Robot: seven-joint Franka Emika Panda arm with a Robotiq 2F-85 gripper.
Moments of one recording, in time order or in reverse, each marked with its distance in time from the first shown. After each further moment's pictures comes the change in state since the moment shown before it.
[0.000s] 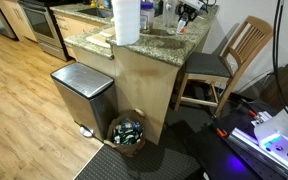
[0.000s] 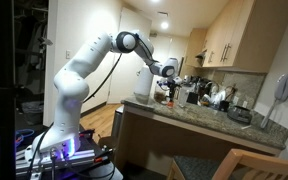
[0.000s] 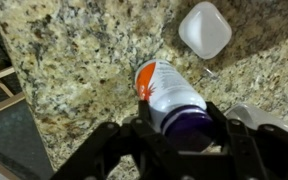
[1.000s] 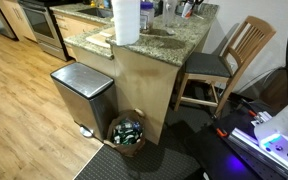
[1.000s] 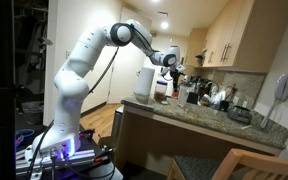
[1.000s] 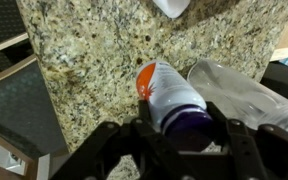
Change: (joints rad) arm -0.017 -0.139 -0.002 -0.012 -0.036 -0.014 0.008
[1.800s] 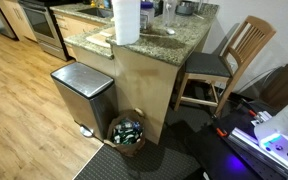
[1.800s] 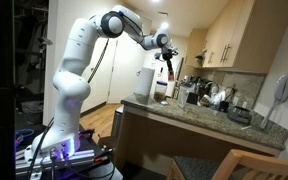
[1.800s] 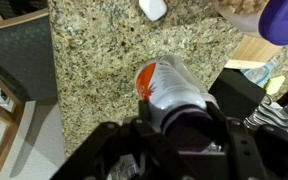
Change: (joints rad) arm 0.081 -0.189 0.060 0.028 -0.248 -0.177 0.011
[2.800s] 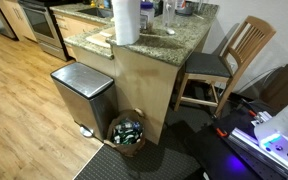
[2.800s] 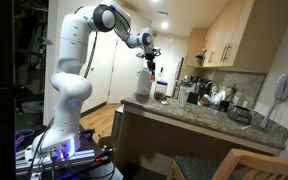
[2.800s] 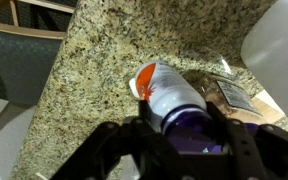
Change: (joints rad) arm 0.091 -0.148 0.120 -0.214 -0.025 -0.106 -0.171
